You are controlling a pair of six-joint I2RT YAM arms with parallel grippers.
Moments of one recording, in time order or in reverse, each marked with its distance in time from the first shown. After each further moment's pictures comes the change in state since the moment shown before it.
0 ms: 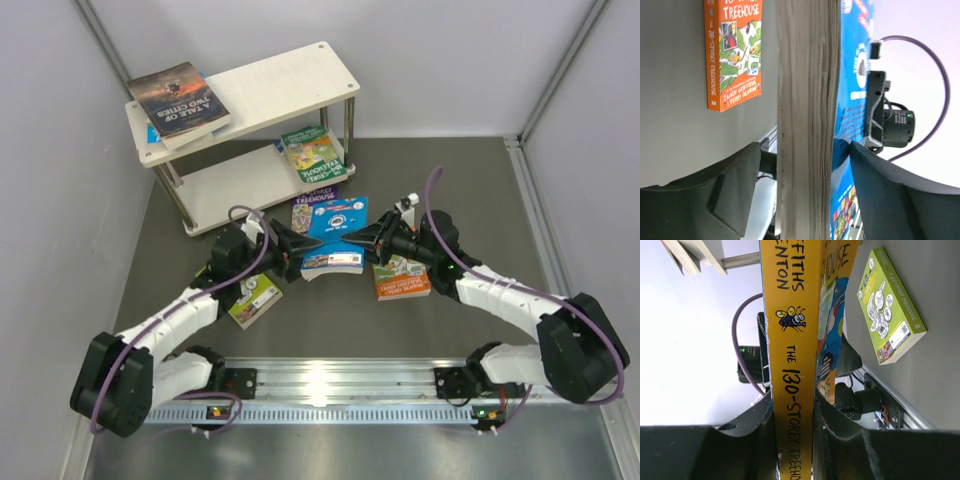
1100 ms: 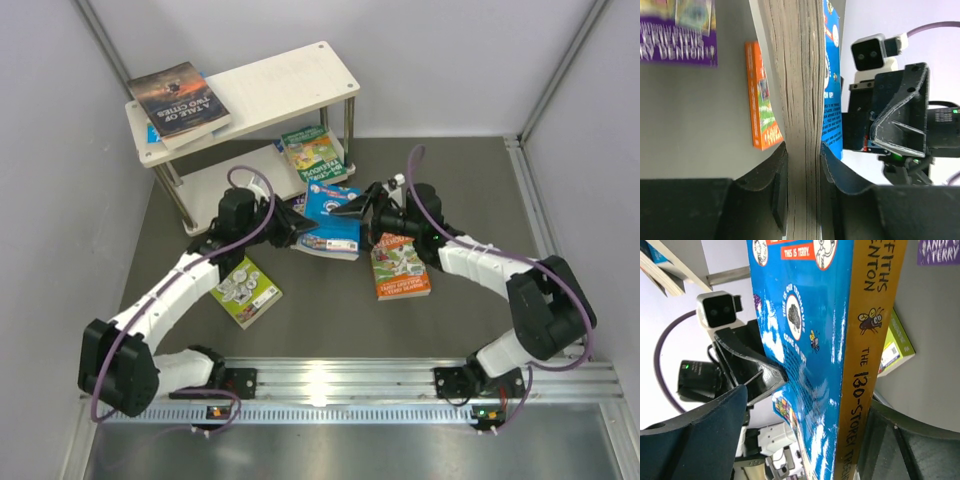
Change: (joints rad) left arm -0.001 0.091 0.366 -0.466 -0.185 0.362; right arm -0.042 0.240 0.180 -0.018 -0.099 -0.039
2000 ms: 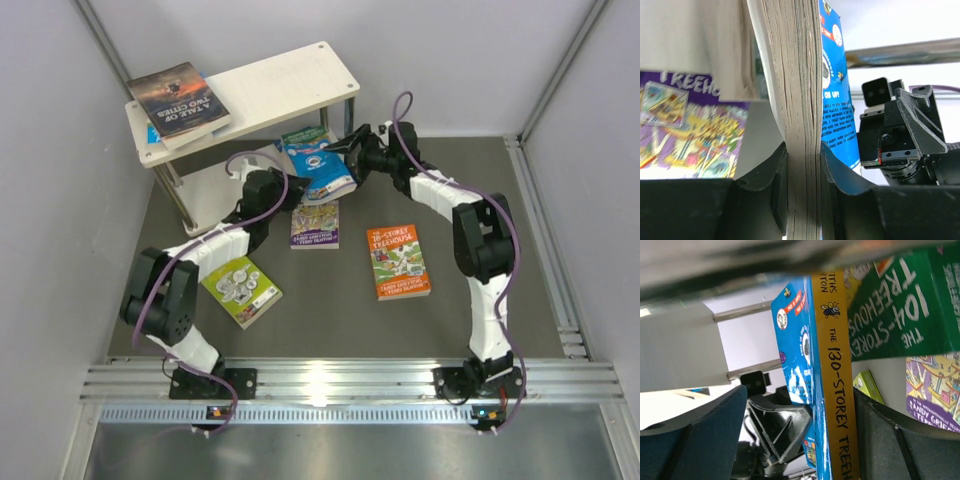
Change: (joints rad) left arm 0.024 0.424 0.155 0.397 -0.412 -0.113; right arm -0.140 0.642 0.833 -0.253 -0.060 -0.079
